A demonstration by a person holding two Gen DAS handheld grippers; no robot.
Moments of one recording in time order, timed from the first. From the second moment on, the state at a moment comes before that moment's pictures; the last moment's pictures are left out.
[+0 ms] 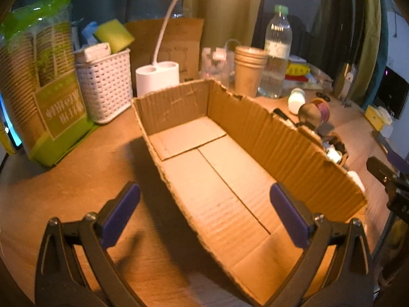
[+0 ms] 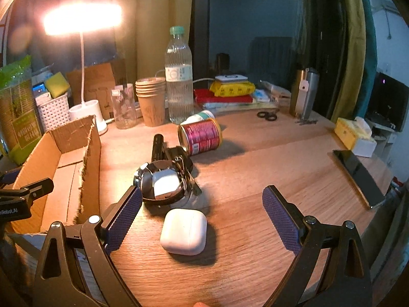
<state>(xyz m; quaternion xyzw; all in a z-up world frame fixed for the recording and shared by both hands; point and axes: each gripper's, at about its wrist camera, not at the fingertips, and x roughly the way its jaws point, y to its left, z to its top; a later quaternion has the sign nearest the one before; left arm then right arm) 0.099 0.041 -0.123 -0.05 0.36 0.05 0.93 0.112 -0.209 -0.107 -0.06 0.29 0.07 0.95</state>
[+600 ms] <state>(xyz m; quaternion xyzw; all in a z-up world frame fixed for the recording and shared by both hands) 0.107 0.032 -0.139 -0.02 0.47 0.02 0.88 0.122 -0.214 -0.107 -0.05 0.30 0.07 0.95</state>
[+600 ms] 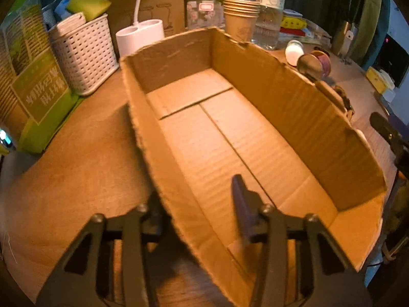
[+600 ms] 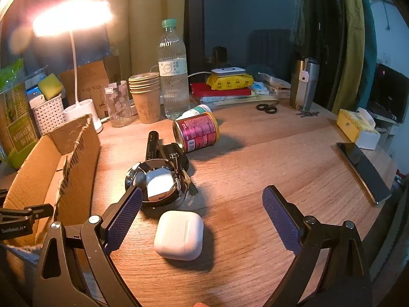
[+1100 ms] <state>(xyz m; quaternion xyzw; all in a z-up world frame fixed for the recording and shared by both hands) 0.162 0.020 -0.135 0.02 0.46 -0.03 0.89 0.122 -0.235 -0.097 -0.03 0.30 0.03 0.95</state>
